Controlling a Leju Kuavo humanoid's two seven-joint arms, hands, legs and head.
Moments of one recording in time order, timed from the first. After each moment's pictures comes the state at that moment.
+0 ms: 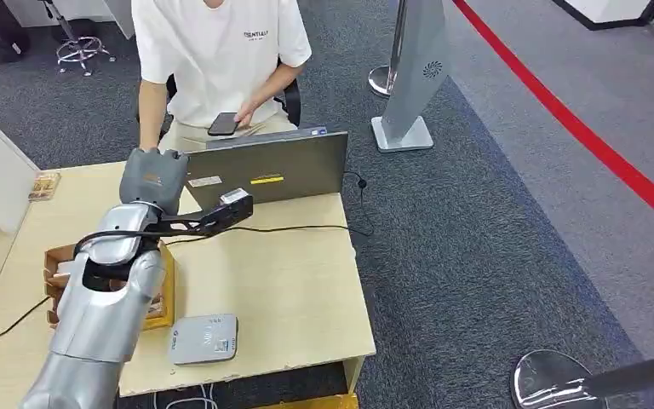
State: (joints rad) left arm -0.61 -0.09 -0.36 -1.32 -1.44 -0.16 0.13; right arm 0.37 0.35 -0.54 -1.15 0.85 0.19 0.47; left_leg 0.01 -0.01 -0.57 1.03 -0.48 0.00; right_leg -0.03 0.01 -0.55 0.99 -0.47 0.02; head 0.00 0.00
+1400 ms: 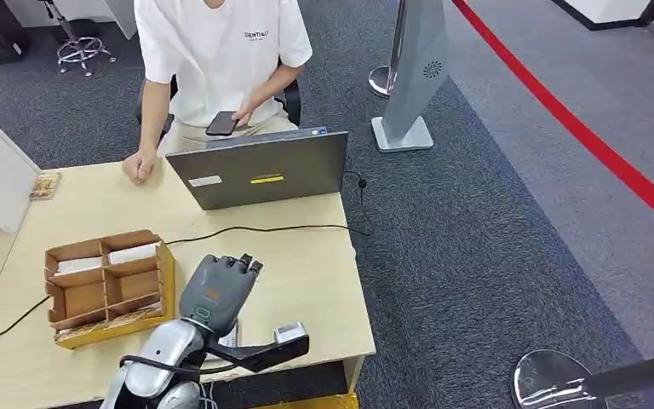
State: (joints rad) left arm -0.14 -0.05 -0.59 -1.70 -1.33 -0.17 0.04; right arm 0.43 0.35 -0.43 -1.21 0.74 0.08 0.55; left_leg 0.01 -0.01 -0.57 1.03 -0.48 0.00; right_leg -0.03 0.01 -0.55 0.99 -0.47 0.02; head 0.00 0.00
